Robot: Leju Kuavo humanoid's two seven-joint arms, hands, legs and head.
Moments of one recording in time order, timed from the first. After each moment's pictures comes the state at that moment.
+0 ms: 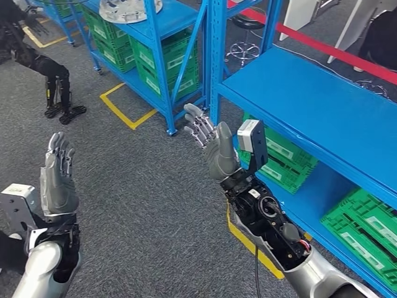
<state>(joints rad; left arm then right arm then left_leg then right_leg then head) -0.29 0.06 -0.42 -1.46 0.23 0.32 -0.34 -0.33 -0.07 0.54 -1.62 -0.28 -0.05 -0.14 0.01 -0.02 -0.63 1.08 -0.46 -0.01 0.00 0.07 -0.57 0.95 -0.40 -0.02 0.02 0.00</state>
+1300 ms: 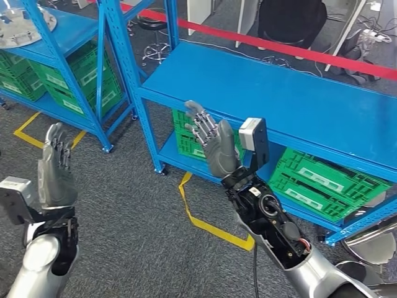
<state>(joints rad) -0.33 0.06 -0.42 -1.46 0.23 0.30 -0.34 -0.35 -0.07 0.54 -1.61 -0.28 -0.05 -0.14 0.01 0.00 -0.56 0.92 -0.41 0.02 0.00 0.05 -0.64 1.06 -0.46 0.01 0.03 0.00</state>
